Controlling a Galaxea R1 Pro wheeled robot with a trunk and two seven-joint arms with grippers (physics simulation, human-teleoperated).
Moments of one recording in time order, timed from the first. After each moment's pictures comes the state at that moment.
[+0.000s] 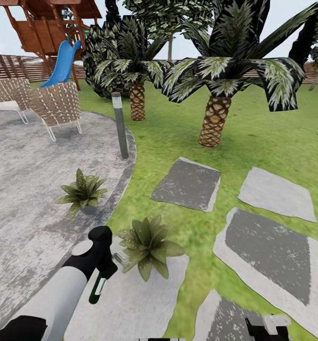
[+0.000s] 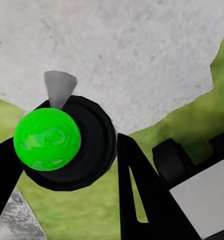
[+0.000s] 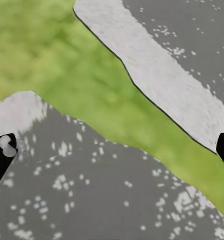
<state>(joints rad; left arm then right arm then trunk) -0.79 -0.05 -0.10 -0.73 -1.37 0.99 -1.32 -0.39 -0.16 -0.97 -0.16 0.94 -0.61 0.08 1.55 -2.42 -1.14</state>
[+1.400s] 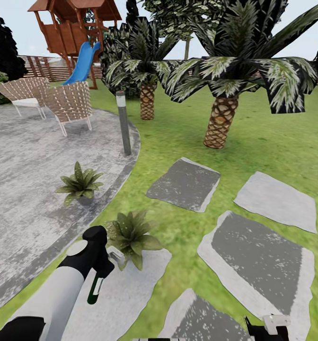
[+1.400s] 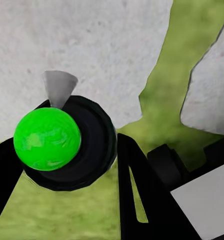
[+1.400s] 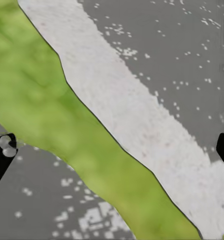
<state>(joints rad) -0.79 -0.04 -0.01 -0.73 -1.37 0.99 -1.29 -0.39 -0.16 -0.97 -0.16 0.94 -0.61 0.08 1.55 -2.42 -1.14</state>
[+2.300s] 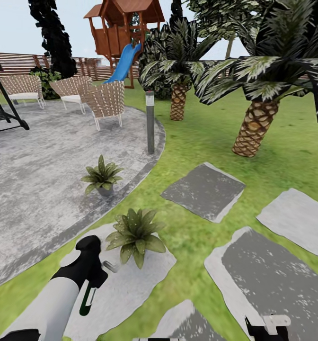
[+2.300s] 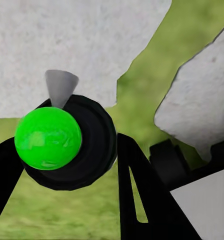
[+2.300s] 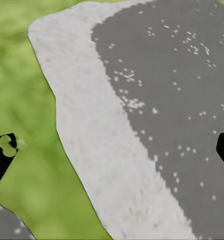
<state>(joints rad) -0.73 -0.03 0.09 -0.73 -1.37 0.99 -1.18 -0.39 -0.16 -0.97 -0.16 0.94 -0.61 0.08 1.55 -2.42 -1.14</state>
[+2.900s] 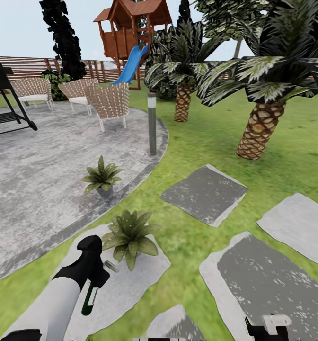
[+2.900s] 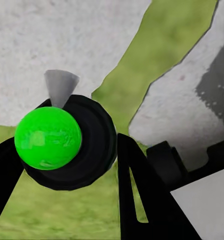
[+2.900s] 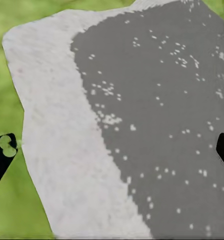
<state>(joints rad) -0.73 -0.04 0.09 -0.73 -1.36 0.99 -1.18 -0.39 -0.16 -0.97 -0.16 0.94 -0.61 0.08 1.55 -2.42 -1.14</state>
